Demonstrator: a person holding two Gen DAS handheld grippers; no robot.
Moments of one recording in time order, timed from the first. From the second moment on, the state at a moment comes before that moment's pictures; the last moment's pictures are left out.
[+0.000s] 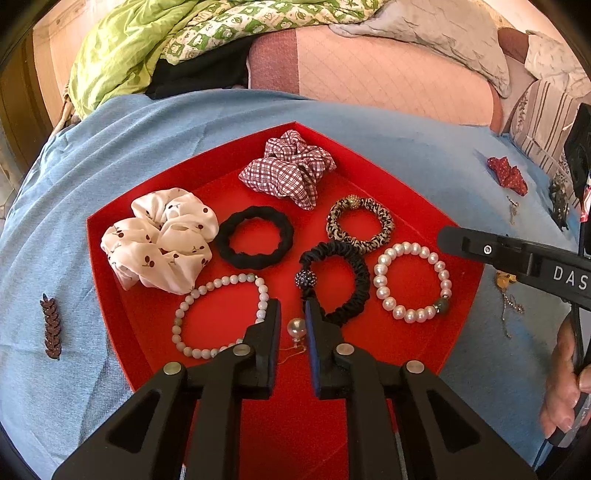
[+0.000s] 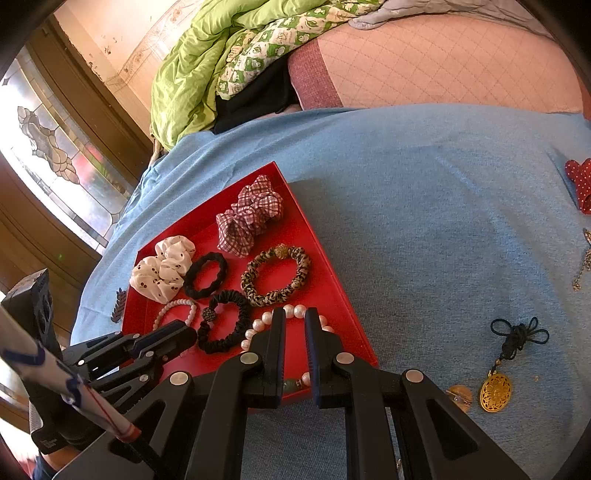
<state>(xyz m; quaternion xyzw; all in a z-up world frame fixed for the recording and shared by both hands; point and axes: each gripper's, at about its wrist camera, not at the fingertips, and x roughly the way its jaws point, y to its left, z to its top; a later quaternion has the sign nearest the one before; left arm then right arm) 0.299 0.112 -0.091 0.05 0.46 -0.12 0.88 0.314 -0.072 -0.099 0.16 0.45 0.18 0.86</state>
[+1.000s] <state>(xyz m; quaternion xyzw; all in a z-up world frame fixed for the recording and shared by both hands) 0.299 0.114 -0.079 0.06 0.44 -0.09 0.89 0.307 -0.095 -0.082 0.20 0.43 0.19 0.86</state>
